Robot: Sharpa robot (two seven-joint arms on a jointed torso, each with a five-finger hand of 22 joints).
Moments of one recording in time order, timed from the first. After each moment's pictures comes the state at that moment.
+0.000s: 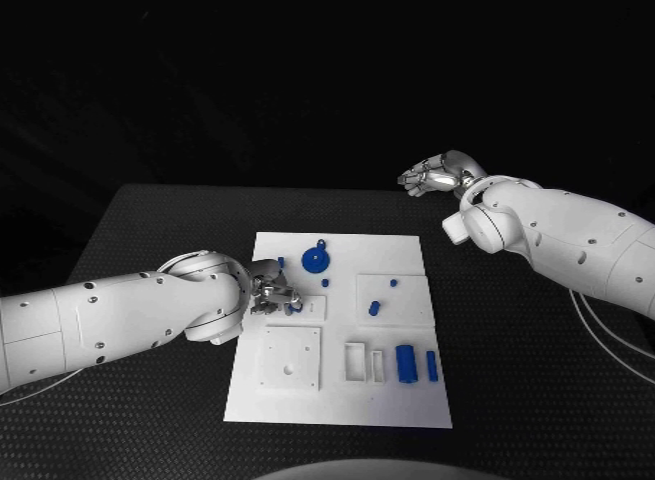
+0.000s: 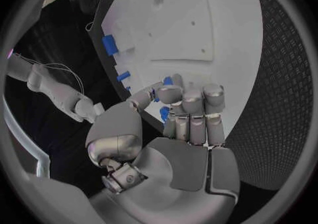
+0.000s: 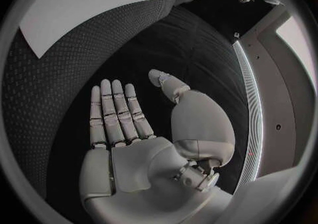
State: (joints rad) left arm 1.26 -0.75 -0.24 1.51 -1.05 -0.11 -0.47; left_hand 0.72 0.00 0.80 -0.19 0.41 1.10 0.06 0.30 0.79 1.43 -0.09 0.95 0.79 1.23 -0.17 1.30 0.82 0.07 1.03 -0.17 1.14 1.31; right arm 1.24 -0.56 0.03 0.96 -0.65 -0.30 0.04; right_hand 0.99 -0.15 0.56 -0.19 0.40 0.80 0.20 0.30 0.40 0.90 0.18 0.32 0.13 0.81 0.18 0.37 0.41 0.18 0.52 0.22 0.37 1.01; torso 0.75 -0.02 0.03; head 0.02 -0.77
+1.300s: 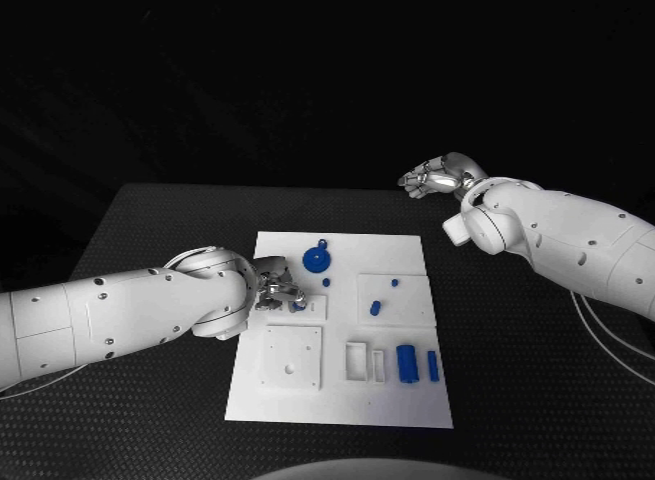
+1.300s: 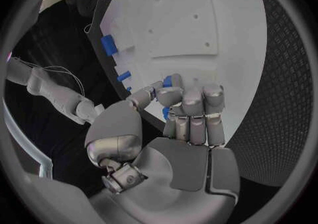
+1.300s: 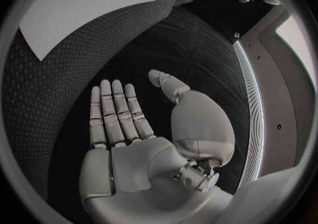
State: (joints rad) left arm 1.27 -0.73 -0.24 1.50 -1.08 -0.10 -0.47; left_hand 0.77 -0.05 0.83 -0.18 0.29 1.10 0.06 0.35 0.79 1.44 -0.10 0.99 0.79 1.23 -0.17 1.33 0.82 0.09 1.03 -0.17 1.14 1.31; right arm 1.24 -0.56 0.03 0.95 -0.65 -0.29 0.04; right_hand 0.99 -0.15 0.56 -0.19 0.42 0.80 0.20 0.30 0.40 0.91 0.18 0.31 0.12 0.81 0.19 0.37 0.40 0.18 0.51 0.22 0.36 1.02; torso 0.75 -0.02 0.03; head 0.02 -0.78
